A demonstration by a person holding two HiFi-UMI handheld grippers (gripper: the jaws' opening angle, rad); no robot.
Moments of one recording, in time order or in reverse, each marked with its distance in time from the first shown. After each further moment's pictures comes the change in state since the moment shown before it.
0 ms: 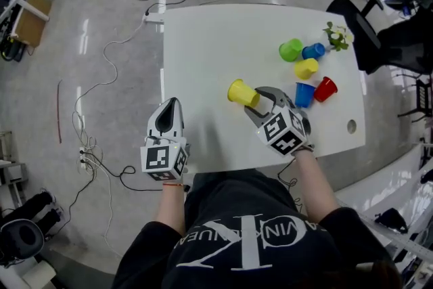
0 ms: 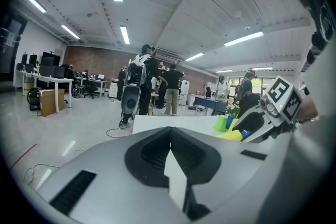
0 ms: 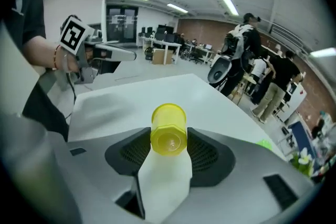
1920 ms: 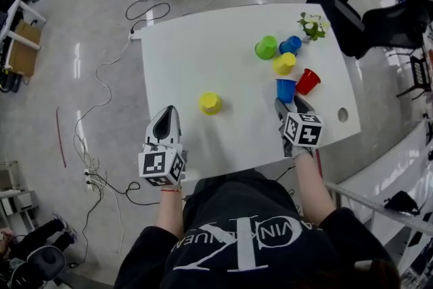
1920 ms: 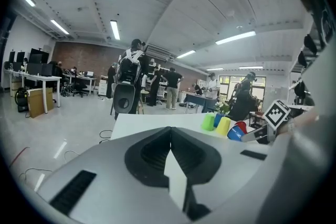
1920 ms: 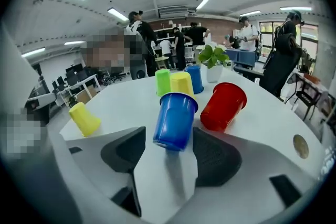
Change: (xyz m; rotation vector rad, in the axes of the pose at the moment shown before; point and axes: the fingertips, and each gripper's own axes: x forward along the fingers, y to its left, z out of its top) left arm 0.019 -0.046 0.005 0.027 0.030 -0.099; right arm -0.064 -0.089 -0.171 0.959 -0.106 -0.455
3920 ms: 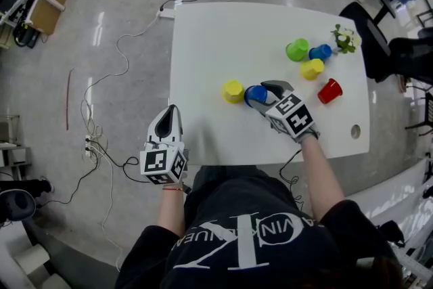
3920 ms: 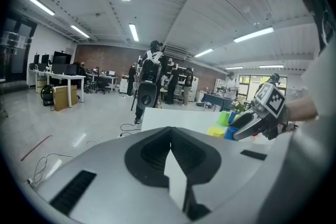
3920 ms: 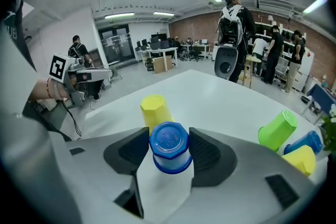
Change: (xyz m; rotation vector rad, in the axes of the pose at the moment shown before) left arm -0.068 0.039 -0.026 -0.072 0.017 0.202; right arm 0.014 0.192 0.011 -0.711 0.177 0.630
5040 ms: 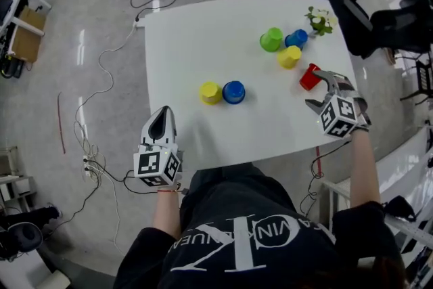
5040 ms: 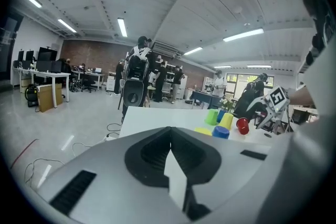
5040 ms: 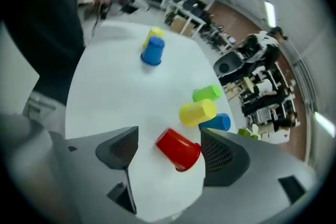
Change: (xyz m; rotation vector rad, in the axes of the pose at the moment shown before) left arm 0.033 -0.038 0.001 0.038 0.026 -0.130; right arm -0.154 -0.117 -0.133 -0.613 0.428 -0.291
